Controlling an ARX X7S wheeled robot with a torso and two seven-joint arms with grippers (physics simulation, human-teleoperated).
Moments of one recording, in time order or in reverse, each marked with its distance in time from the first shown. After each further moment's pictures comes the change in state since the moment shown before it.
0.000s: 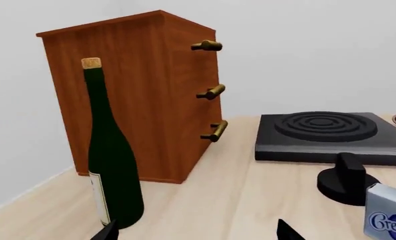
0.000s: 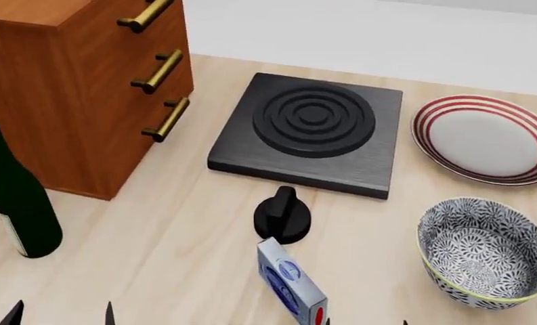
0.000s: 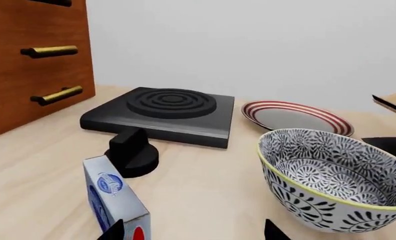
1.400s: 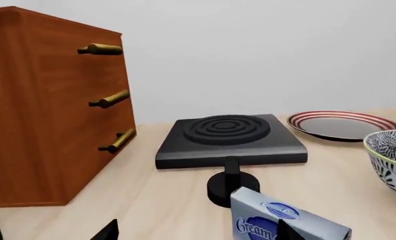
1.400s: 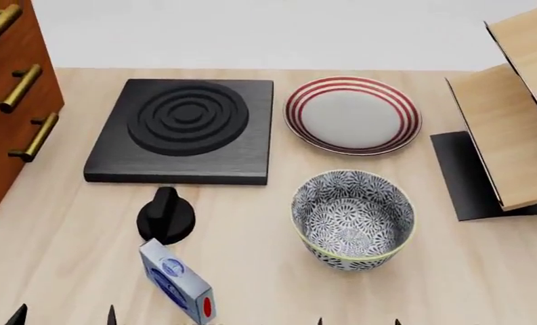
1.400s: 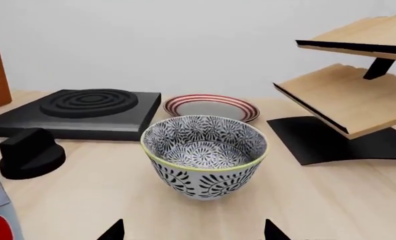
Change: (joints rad) left arm 0.007 0.036 -0.042 -0.036 0.014 0.031 0.057; right arm -0.014 -0.028 0.031 -0.020 -0.010 0.004 -0.063
